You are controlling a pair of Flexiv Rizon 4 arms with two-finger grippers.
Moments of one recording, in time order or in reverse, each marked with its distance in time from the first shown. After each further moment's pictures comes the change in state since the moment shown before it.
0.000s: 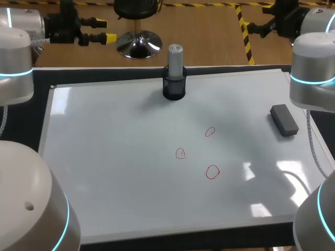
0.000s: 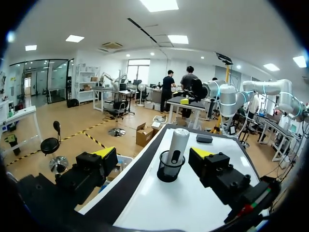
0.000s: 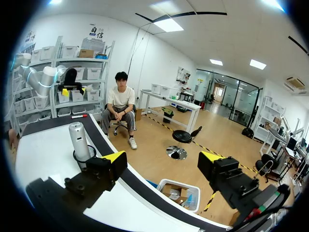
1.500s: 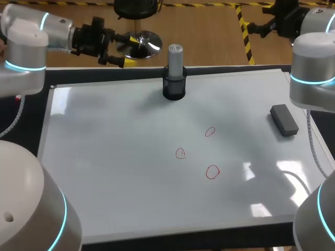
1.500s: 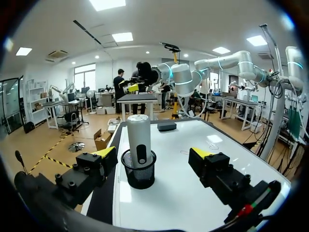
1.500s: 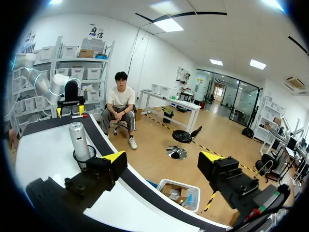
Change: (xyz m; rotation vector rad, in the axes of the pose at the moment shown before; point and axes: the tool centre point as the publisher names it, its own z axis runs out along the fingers) left arm 0.052 0.047 0.078 -0.001 0.454 0.237; right arm 0.000 0.000 0.000 0.000 0.000 0.000
